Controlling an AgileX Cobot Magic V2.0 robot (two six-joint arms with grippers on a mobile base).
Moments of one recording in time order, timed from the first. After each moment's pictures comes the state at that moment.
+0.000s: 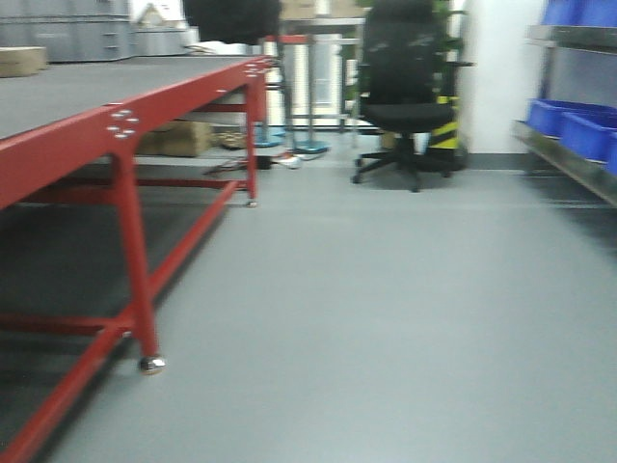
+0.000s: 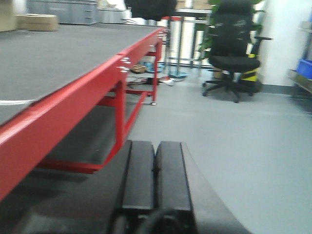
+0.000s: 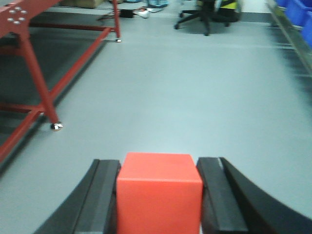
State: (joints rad) left arm -0.04 -0.01 0.03 -0.10 0.03 0.06; right arm 0.21 0.21 -0.67 -0.17 0.83 0.23
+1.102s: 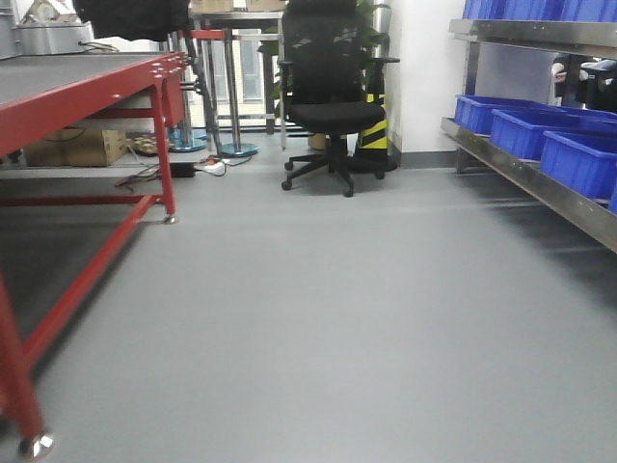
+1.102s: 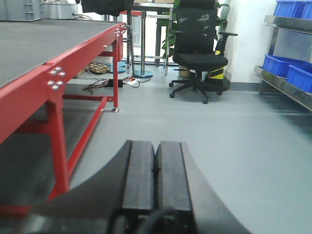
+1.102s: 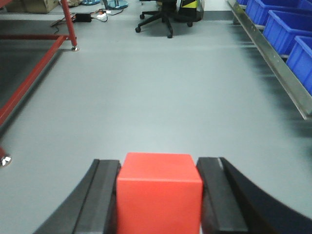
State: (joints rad) left arm -0.04 -0.01 0.03 -0.10 0.03 0.06; right arm 0.21 0.21 -0.67 -0.17 0.83 0.23
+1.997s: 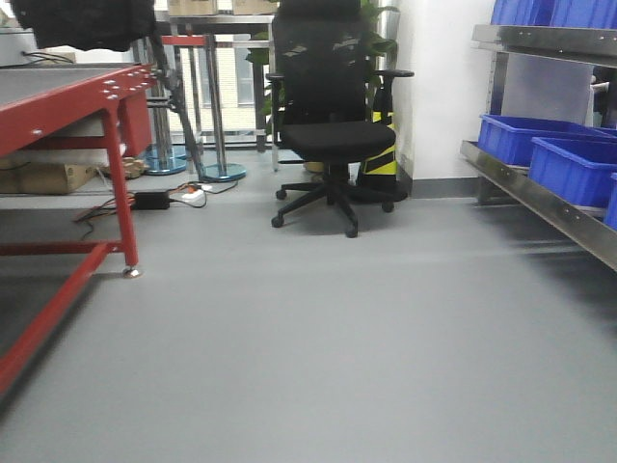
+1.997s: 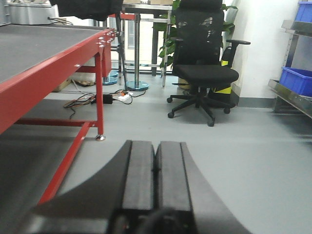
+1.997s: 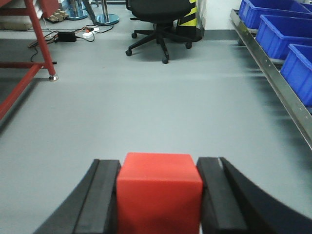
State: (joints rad) left arm -0.04 -0.01 0.03 -0.10 0.03 0.06; right arm 0.21 0.21 -0.67 -0.17 0.83 0.23
